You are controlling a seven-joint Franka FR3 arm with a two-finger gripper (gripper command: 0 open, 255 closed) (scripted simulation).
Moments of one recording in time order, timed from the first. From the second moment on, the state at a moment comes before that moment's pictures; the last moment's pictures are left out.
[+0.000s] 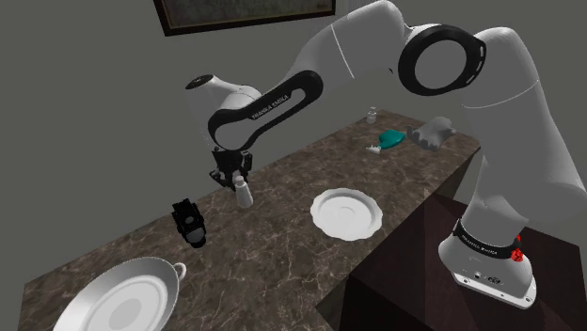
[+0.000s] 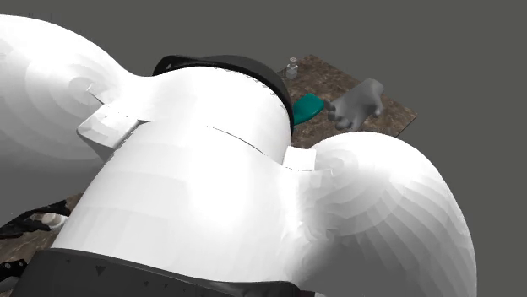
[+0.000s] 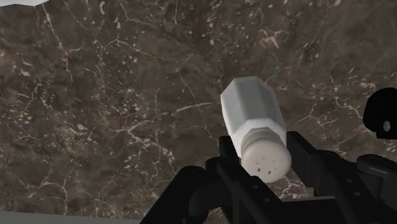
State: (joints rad) arm 0.34 0.61 0.17 -1.46 -0.25 2.02 0.72
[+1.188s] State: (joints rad) arm 0.34 0.70 0.16 -1.50 -0.27 2.14 0.75
